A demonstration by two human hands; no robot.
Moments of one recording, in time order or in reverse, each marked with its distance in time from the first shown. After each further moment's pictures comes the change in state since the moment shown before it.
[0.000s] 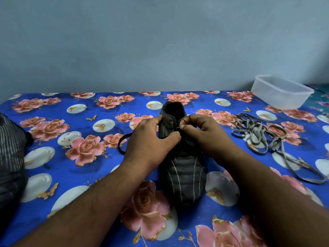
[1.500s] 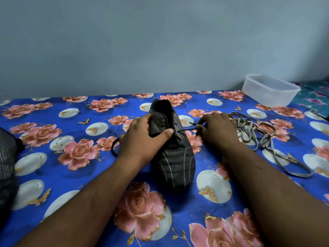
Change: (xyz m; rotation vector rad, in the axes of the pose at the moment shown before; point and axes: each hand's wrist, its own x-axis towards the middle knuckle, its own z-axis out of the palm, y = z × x) left_hand 0.018 -0.014 0.009 0.078 -0.025 -0.076; right_hand 0.030 0.060 -0.051 -1.026 0.160 0.301
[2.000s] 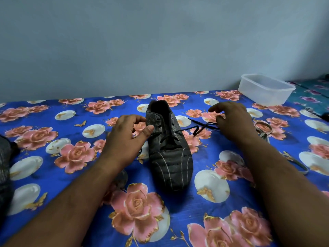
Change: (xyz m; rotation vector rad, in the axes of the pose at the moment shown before) left_hand 0.014 -0.033 -0.019 -0.002 0.017 0.209; right_hand 0.001 0.039 -0.029 0.215 0.229 -0.087
